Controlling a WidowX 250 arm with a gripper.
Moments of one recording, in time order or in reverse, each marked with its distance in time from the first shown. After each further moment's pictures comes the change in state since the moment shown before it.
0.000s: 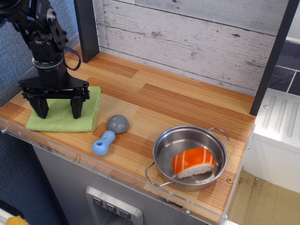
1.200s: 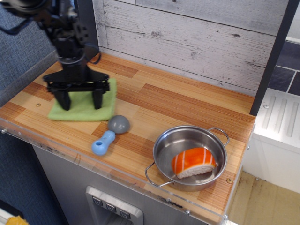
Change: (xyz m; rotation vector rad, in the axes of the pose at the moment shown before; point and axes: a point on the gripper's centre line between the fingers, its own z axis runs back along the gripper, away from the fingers) arm 0.021 -0.055 -0.006 -0.085 -0.039 -0.029
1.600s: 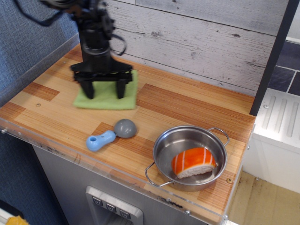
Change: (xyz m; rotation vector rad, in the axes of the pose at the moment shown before) arm 0.021 -0.050 -0.006 -0.021 -0.018 -0.063
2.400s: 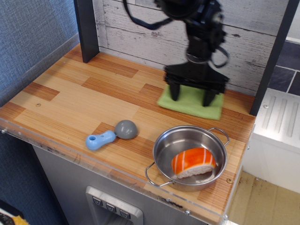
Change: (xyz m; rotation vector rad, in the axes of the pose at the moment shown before) arm -0.032 -0.149 0.002 -0.026 -0.016 -0.288
